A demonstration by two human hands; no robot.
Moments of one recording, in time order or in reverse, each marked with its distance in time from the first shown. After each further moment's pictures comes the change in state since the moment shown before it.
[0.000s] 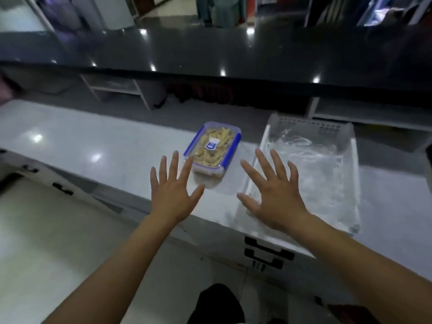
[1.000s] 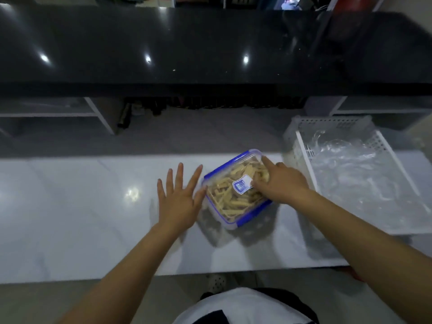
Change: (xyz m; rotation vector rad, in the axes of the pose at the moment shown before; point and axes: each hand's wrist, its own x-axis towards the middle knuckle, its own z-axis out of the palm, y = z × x) left_hand 0.215 -0.161 0.084 -0.241 -0.265 0.313; right_hand 0.224 -0.080 0.066 -0.023 -0.339 0.734
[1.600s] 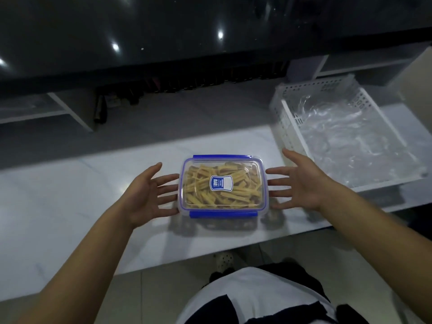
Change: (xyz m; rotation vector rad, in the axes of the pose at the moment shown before) left_hand -0.001 -0.042 -0.068 -1.376 -0.616 -0.671; right_hand -0.066 0.039 0.017 1.590 -0.423 0.620
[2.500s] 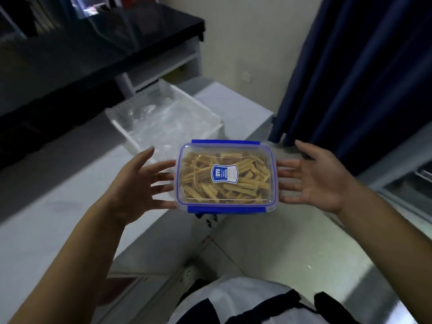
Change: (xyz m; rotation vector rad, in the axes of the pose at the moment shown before) left_hand -0.100 -0.086 0.313 0.530 -0.417 0.149; right_hand -0.221 0.194 -0.266 0.583 0.220 -0.316
